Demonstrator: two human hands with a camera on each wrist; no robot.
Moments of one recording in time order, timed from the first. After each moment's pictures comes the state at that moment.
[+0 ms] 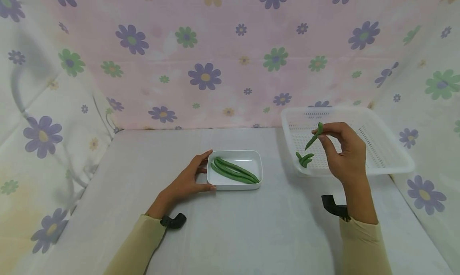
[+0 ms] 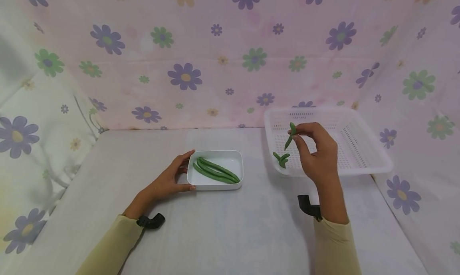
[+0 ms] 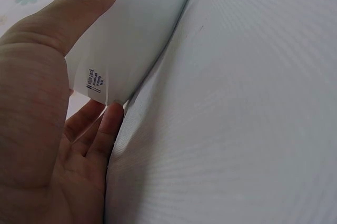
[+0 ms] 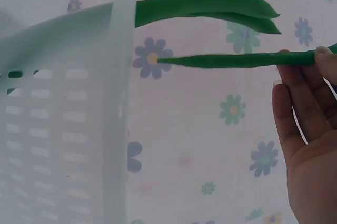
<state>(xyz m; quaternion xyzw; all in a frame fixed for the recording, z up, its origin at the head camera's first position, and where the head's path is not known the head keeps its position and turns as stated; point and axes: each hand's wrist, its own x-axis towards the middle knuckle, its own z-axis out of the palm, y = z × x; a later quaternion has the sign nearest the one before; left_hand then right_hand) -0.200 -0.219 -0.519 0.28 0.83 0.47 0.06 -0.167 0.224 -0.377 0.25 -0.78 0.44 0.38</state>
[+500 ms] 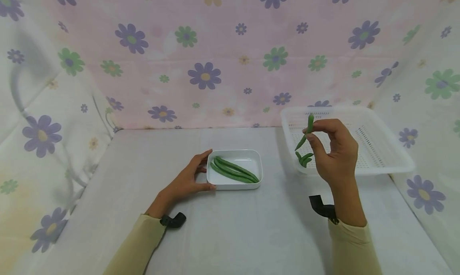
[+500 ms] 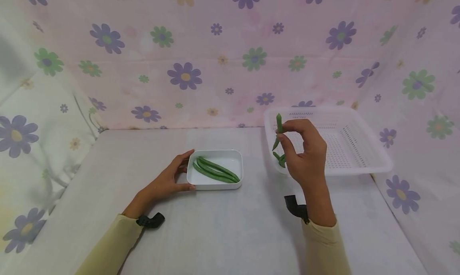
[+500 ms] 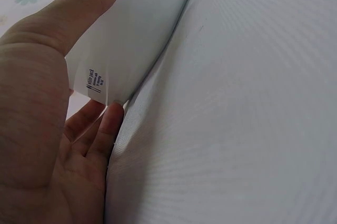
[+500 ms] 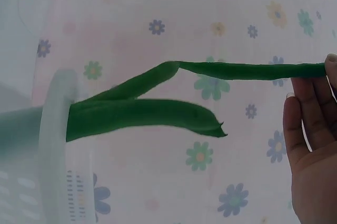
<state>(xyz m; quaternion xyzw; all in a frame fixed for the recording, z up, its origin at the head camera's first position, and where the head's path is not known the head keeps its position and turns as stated) -0.199 -0.217 -0.521 0.28 0.83 0.48 0.06 -0.160 0.183 -0.358 0.31 -0.68 0.52 0.42</state>
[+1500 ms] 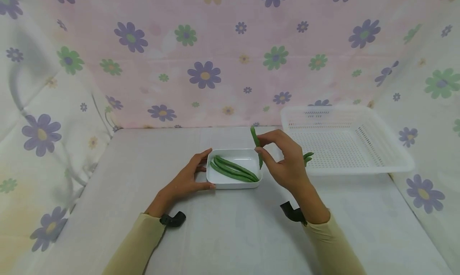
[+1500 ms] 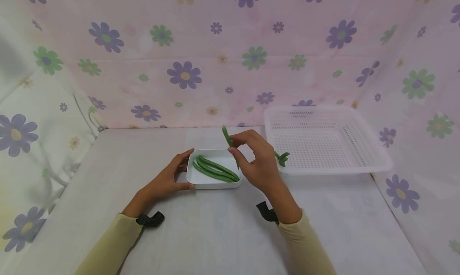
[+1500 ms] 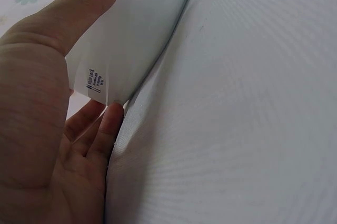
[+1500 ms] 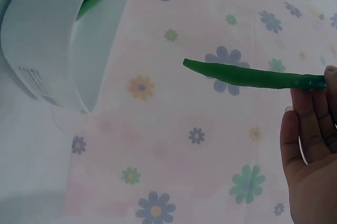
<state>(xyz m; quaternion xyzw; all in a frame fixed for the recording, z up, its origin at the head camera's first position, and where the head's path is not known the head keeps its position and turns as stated) -0.200 -0.218 -0.518 0.29 0.83 0.47 0.06 -0.162 0.111 -0.389 0.33 -0.77 0.46 0.31</state>
